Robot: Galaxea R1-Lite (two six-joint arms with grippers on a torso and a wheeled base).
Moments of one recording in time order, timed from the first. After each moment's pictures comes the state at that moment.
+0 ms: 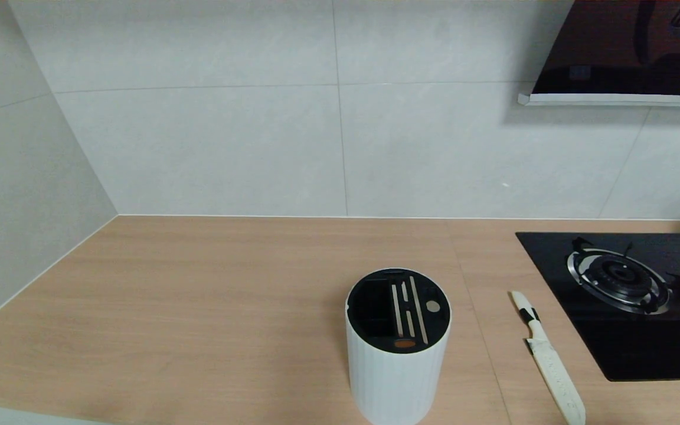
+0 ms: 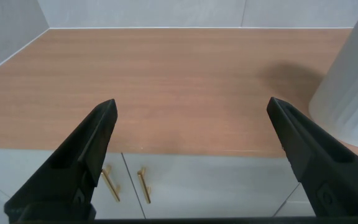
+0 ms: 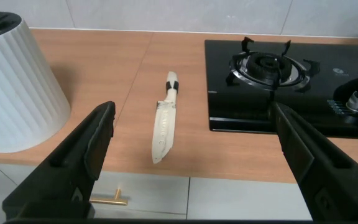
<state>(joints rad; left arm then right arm) 0.00 0.00 0.00 0.00 0.00 0.00 0.00 0.00 0.00 0.00 0.01 -0.02</state>
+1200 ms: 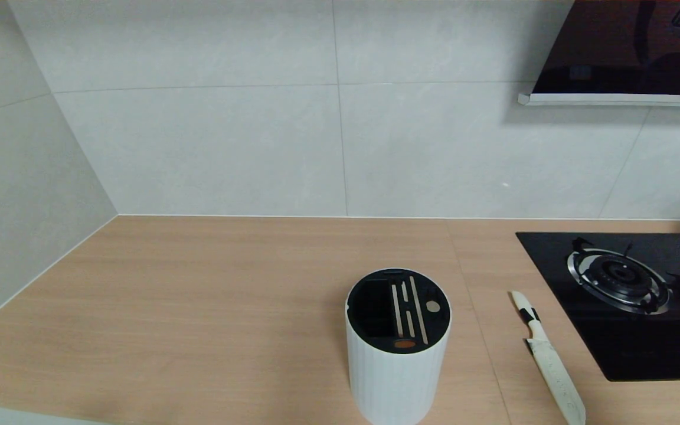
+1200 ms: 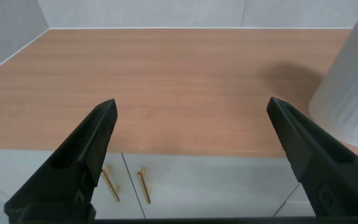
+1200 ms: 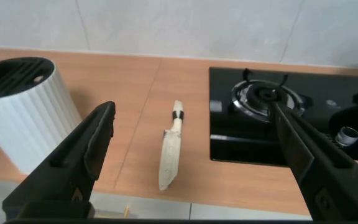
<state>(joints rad) 0.00 0.00 0.00 0.00 0.00 0.00 0.01 0.28 -0.34 0.07 0.05 -0.03</state>
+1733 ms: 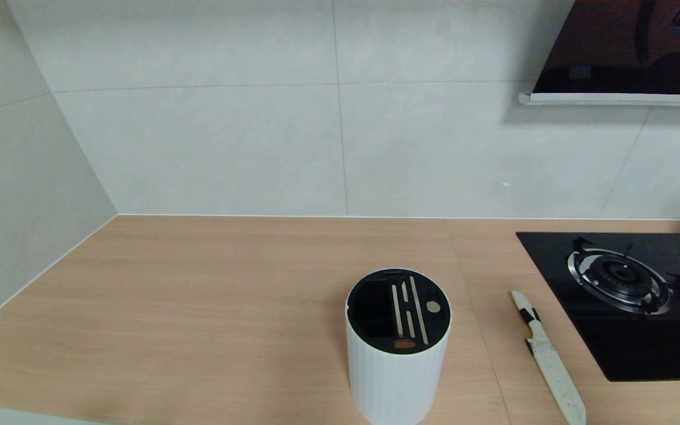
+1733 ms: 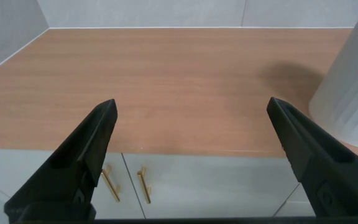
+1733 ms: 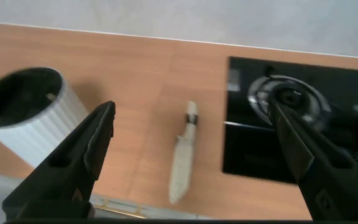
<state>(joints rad) 0.00 0.00 0.00 0.00 0.00 0.00 0.12 0.77 -0.65 0.06 0.04 -0.01</state>
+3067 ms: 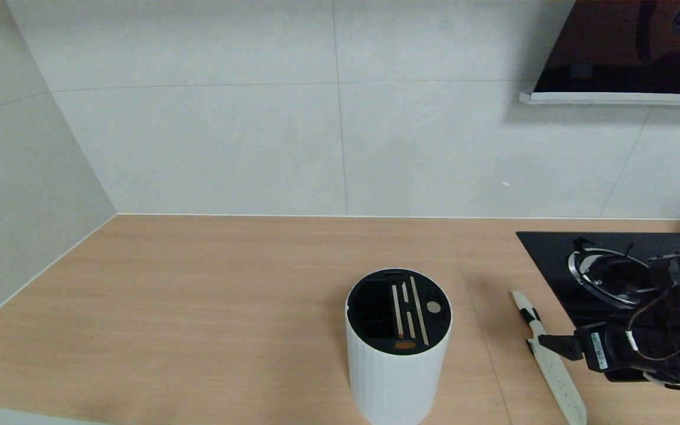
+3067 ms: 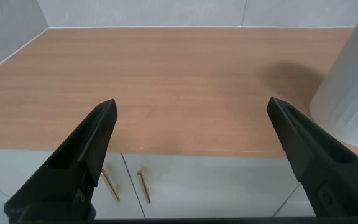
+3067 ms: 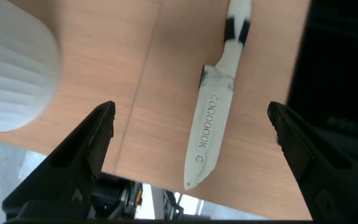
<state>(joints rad) 0.00 0.00 0.00 0.00 0.00 0.00 0.21 1.57 -0.48 -0.37 -0.01 -0.01</state>
